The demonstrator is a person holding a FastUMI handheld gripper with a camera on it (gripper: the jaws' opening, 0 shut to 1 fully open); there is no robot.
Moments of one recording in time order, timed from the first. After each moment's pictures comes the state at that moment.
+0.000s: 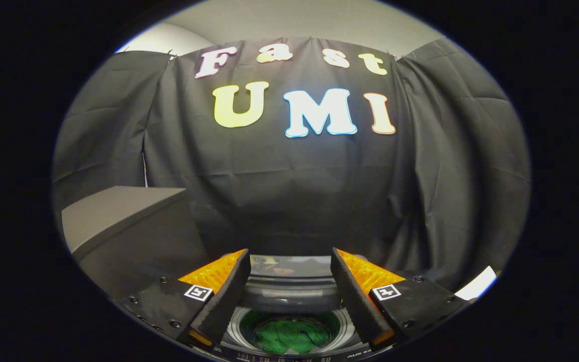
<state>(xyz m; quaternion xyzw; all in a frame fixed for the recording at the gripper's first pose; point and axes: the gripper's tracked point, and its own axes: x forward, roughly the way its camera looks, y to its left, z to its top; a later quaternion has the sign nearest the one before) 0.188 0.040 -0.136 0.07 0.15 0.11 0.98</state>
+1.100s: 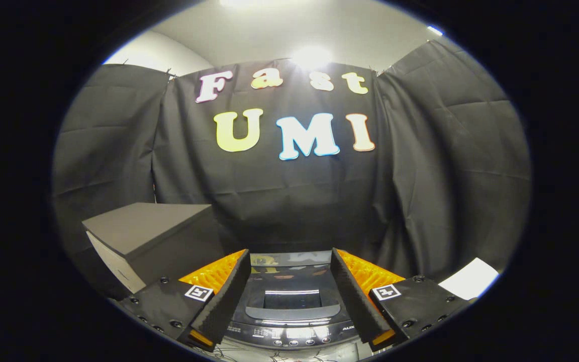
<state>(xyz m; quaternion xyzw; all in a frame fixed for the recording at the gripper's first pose) 0.049 0.007 -0.062 0.10 0.09 0.08 0.99</state>
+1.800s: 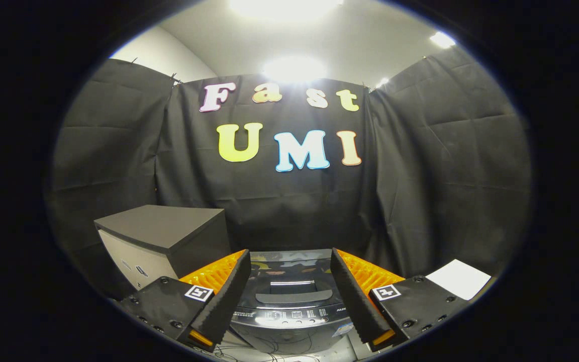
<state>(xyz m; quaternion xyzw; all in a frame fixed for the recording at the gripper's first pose) -0.044 0.017 -0.036 0.07 0.07 0.05 0.99</state>
